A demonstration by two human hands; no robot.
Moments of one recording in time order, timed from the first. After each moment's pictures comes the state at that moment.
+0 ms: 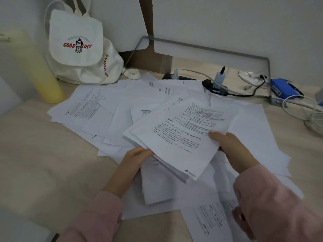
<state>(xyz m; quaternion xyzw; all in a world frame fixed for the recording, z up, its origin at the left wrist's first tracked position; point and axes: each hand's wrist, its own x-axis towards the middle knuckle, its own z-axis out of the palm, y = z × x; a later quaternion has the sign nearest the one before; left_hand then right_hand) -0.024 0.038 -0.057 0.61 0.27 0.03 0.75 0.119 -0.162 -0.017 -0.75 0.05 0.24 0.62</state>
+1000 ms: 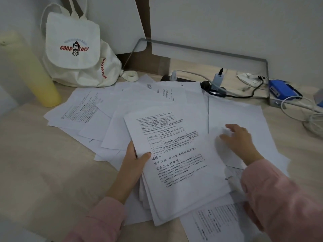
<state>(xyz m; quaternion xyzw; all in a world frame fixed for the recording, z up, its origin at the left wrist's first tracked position) -0.009 0.032 -0.066 0.66 0.29 0.11 0.69 0.167 -0.192 -0.040 -0.95 -0.04 0.09 0.31</state>
